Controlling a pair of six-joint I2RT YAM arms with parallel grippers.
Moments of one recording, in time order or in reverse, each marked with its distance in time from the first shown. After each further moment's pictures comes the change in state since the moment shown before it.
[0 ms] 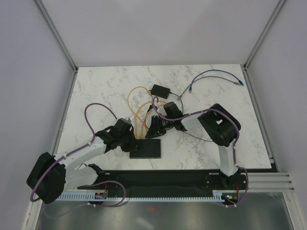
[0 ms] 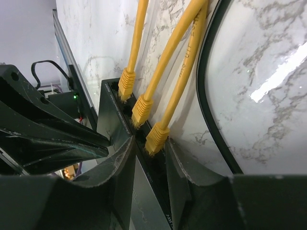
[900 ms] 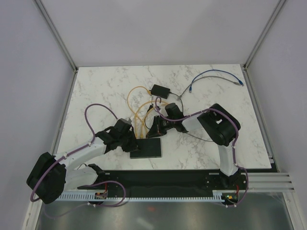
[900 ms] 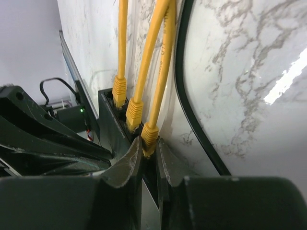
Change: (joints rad) left arm 0.000 0.000 -0.014 0.033 0.026 -0.002; right arm -0.016 0.014 -0.040 0.085 0.031 0.110
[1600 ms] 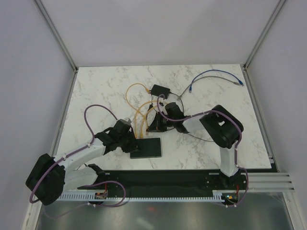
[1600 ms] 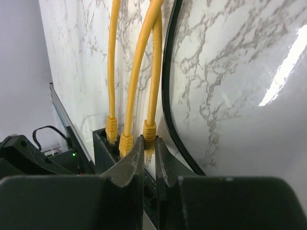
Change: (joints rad) left arm 0.000 -0.012 -0.015 0.018 0.009 -0.006; right arm 0.018 -0.048 -0.032 0.066 0.256 0.093
